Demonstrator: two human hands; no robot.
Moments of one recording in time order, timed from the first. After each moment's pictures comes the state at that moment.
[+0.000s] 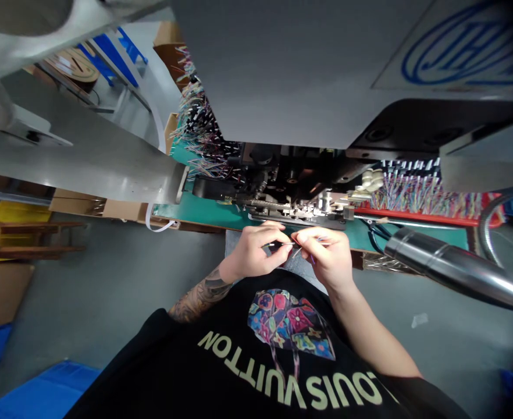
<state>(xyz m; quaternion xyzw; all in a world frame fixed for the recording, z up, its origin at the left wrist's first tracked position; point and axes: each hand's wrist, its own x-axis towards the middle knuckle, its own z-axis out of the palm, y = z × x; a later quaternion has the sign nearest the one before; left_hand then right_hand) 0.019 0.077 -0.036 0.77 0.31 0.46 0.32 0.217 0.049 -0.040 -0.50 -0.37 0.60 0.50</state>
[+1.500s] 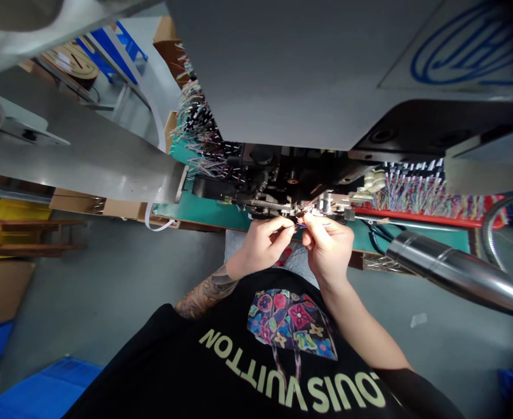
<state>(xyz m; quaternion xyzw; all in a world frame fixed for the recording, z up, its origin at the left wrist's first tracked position) 0.035 0.082 -0.037 0.70 0.40 0.42 0.40 0.199 0.066 -0.040 -0.57 -0.32 0.50 0.57</state>
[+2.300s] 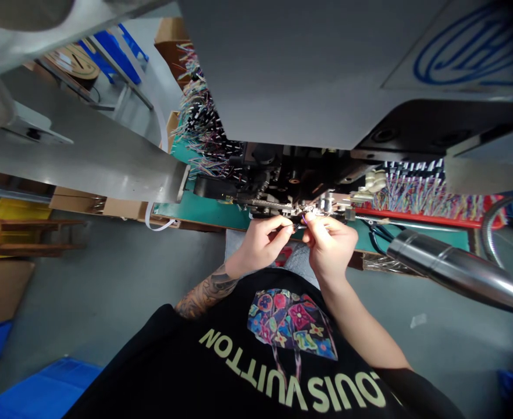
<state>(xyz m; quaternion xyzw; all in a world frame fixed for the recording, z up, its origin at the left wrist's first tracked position) 0.029 0.084 -0.035 0.69 0.41 0.40 0.44 0.197 0.067 -0.035 -0.59 -0.36 0.43 0.58</state>
